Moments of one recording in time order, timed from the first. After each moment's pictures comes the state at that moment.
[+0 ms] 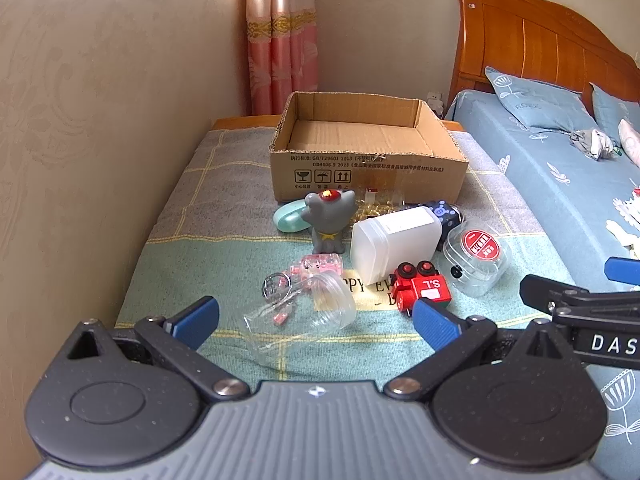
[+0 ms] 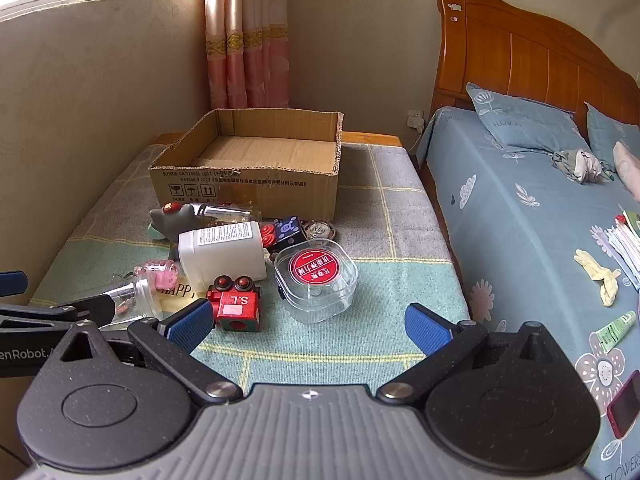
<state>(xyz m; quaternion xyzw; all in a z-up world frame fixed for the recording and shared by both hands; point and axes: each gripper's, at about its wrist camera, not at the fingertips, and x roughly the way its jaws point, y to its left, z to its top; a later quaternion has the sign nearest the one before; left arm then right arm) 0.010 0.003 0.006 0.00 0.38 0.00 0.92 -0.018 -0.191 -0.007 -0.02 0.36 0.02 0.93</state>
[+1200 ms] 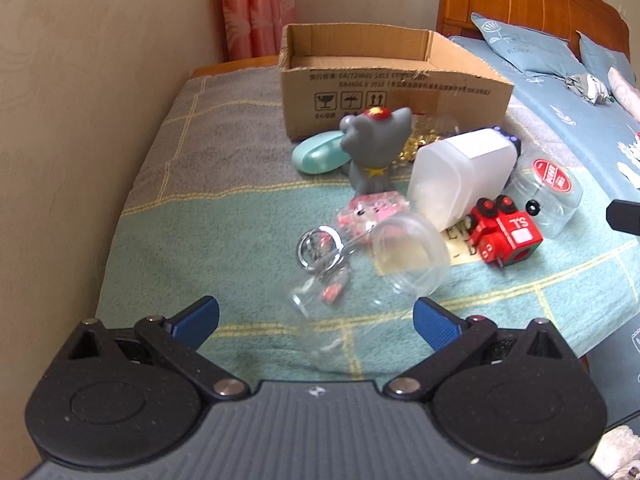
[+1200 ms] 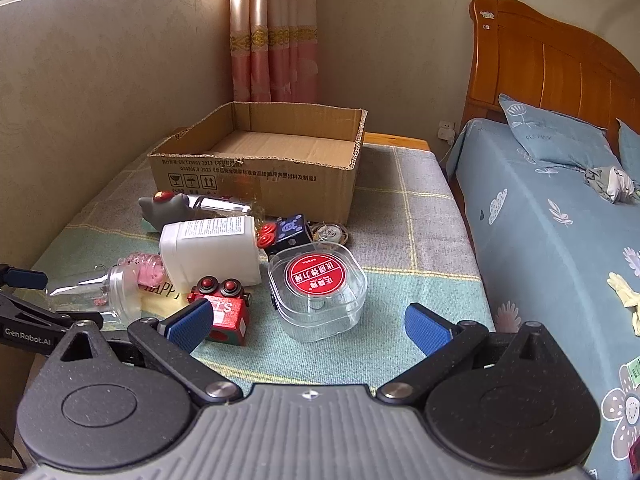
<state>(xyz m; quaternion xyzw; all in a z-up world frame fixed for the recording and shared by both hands) 0.054 0.052 -0.073 0.03 0.44 -0.05 0.90 0.017 -0.212 -0.052 -0.03 0.35 0.07 0.93</state>
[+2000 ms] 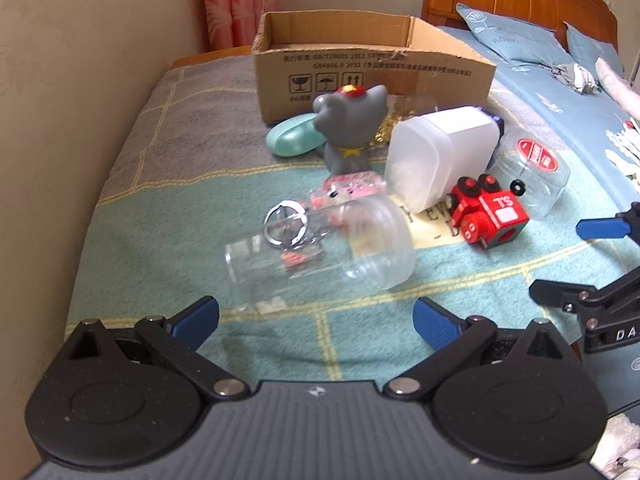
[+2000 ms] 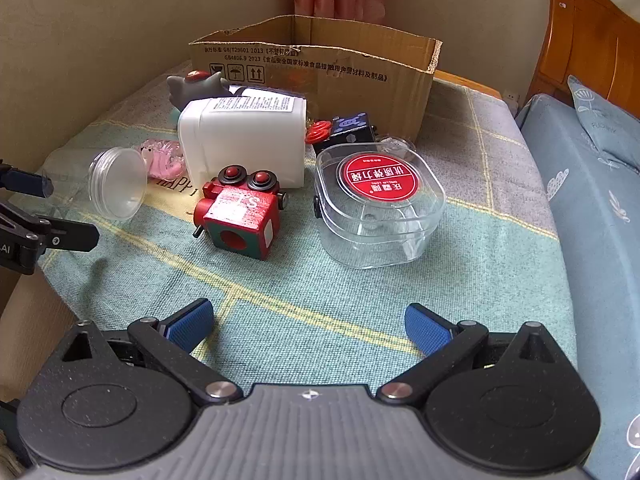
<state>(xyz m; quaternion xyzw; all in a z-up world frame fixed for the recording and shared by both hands) 0.058 0.038 -0.083 0.03 0.44 -0.07 0.89 0.030 -0.199 -0.118 -0.08 0.41 0.16 0.89</state>
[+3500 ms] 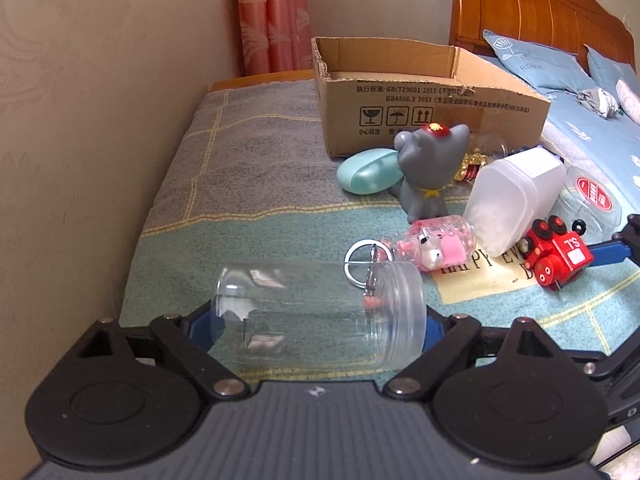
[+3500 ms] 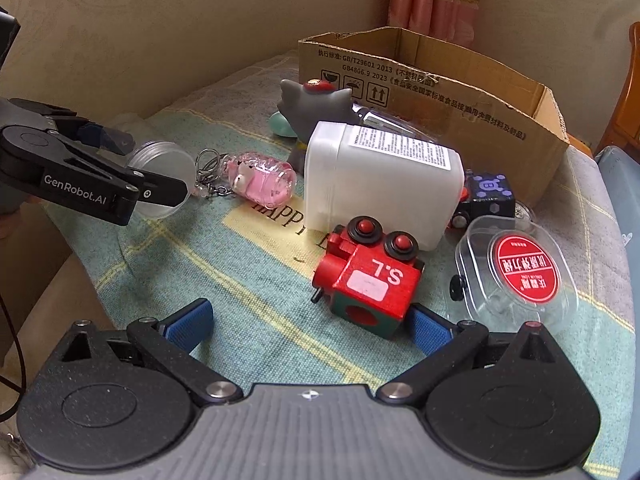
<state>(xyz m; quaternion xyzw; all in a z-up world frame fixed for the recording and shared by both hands) 0.080 0.081 -0.087 0.04 0.40 -0.04 0.91 0.058 -0.126 -0.120 -0.13 0.40 0.26 0.87</state>
